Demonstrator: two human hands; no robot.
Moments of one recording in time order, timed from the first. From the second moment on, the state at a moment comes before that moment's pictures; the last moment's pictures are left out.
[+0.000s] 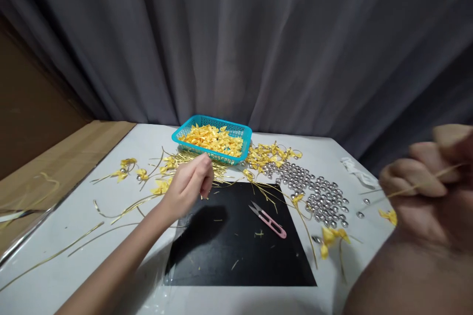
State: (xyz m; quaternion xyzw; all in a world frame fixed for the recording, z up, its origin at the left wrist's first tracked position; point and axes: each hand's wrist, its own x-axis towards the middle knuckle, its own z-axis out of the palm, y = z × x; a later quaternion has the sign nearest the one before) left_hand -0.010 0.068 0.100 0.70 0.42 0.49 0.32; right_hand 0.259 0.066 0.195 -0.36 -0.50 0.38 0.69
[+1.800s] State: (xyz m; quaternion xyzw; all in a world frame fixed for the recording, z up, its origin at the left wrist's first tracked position) left_hand 0.006 0.035 0.144 0.34 0.35 0.60 0.63; right_hand 0.159 0.067 0.155 -0.35 -0.65 0.48 0.47
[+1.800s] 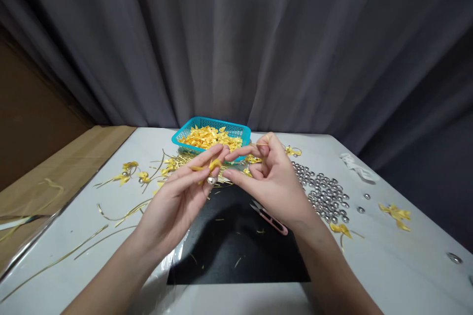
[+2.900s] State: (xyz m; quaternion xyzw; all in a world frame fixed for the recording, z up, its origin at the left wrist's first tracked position) left_hand -0.019 0.063 0.095 0.74 0.38 0.55 -0.05; right_hand 0.158 0.077 0.152 -0.38 -0.47 0.63 0.48
